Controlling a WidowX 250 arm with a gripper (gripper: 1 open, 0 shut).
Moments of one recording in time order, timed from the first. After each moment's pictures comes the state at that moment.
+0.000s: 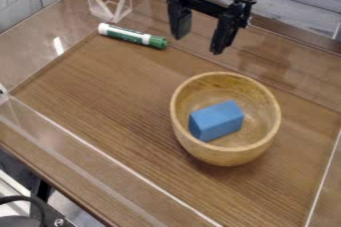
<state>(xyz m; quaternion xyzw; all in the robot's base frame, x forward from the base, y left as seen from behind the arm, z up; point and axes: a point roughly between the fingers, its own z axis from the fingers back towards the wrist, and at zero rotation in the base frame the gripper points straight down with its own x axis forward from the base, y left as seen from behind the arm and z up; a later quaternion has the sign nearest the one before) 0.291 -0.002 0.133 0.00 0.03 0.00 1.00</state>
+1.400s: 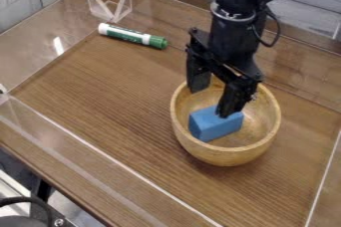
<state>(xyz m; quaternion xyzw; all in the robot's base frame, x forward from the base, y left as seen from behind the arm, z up) 0.260 -0.052 0.086 0.00 0.04 -0.19 0.98</state>
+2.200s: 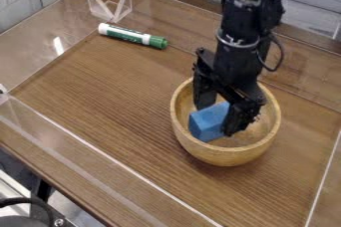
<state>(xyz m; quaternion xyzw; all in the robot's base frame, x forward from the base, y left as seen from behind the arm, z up) 0.258 -0.060 0.059 0.00 0.04 -0.21 0.98</state>
